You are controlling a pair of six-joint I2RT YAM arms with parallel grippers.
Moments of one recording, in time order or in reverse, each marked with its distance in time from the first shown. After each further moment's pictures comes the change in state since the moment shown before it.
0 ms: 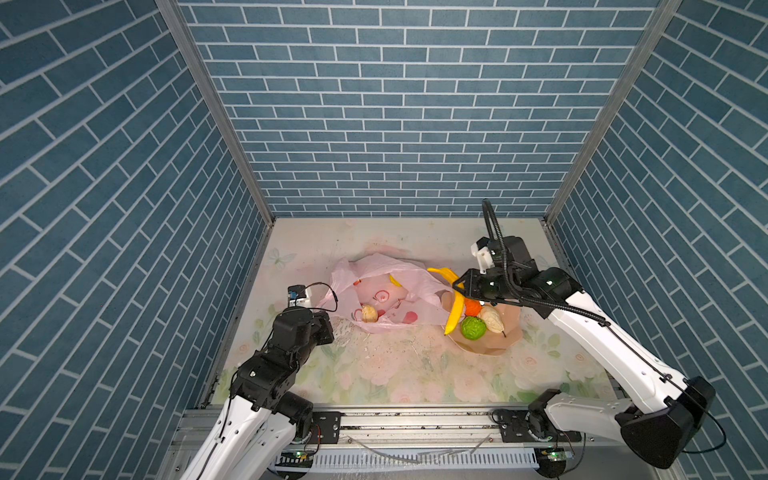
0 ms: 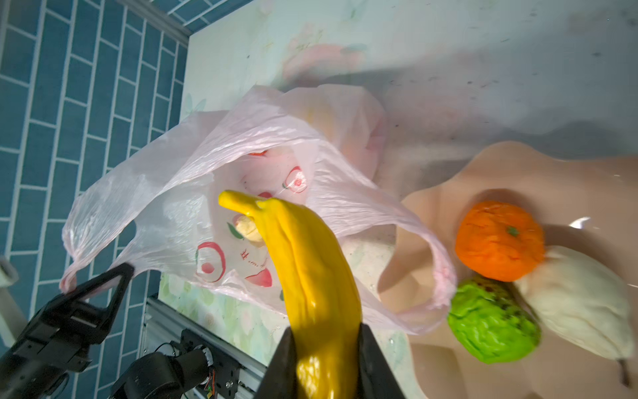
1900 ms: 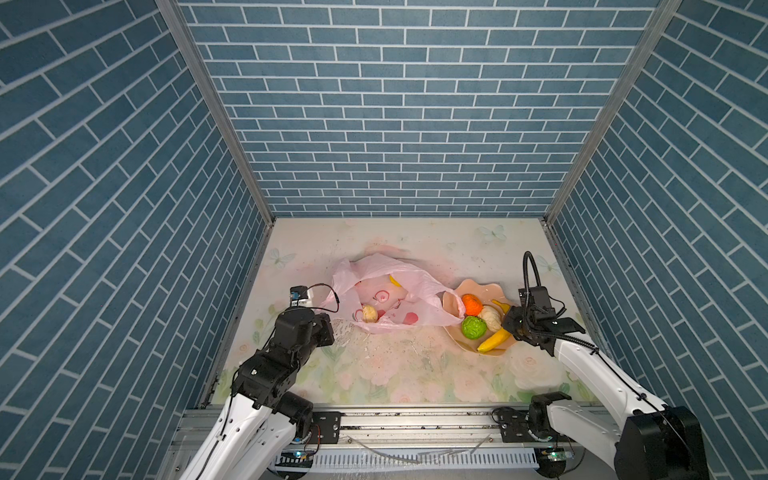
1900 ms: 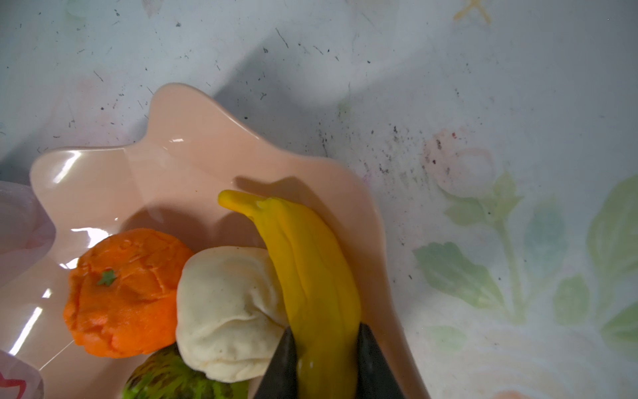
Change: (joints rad) left arm 0.000 0.015 0.000 -0.019 0.007 0.007; right arm -0.362 -0.158 -0.672 0.317 0.246 0.073
